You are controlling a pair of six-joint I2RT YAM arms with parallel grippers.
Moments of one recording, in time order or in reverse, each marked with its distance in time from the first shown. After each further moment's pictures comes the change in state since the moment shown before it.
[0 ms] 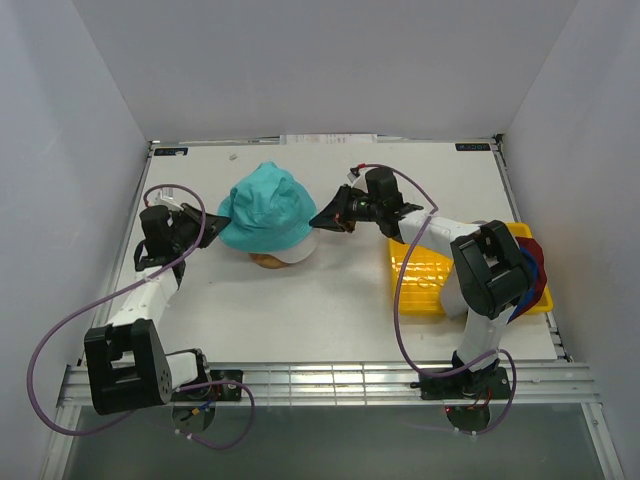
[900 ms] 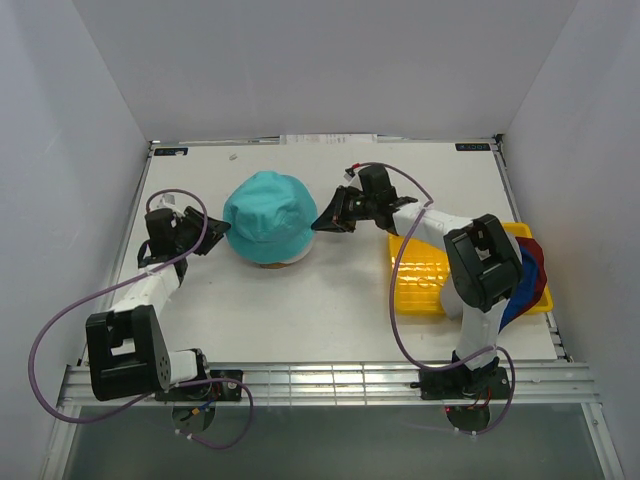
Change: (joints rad) left arm 0.000 0.074 -0.010 -0.039 -0.090 0.049; right arm 0.000 0.064 0.099 -0.184 0.041 -0.163
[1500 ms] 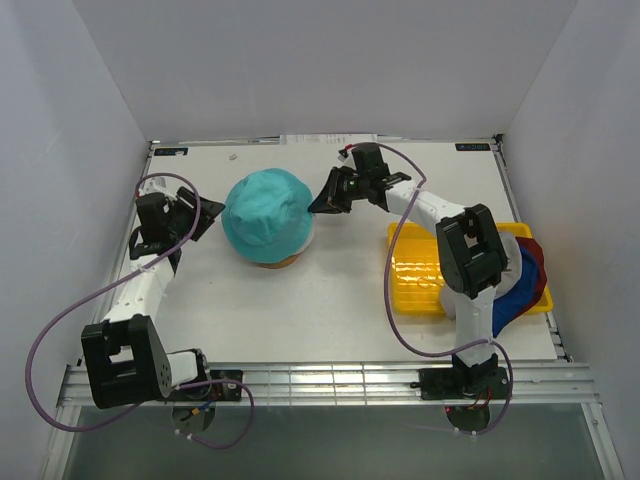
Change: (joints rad) left arm 0.000 -0.048 0.129 -0.116 -0.046 0.020; right arm -0.019 0.115 0.275 -0.213 -0.001 -0.077
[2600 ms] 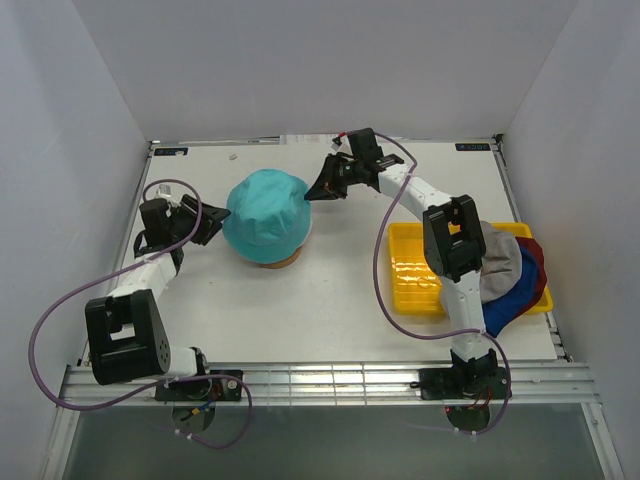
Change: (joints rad) left arm 0.030 0.132 -0.045 0.142 0.137 -0.093; right arm -0.040 0.244 0.377 -0.191 -0.102 -0.068
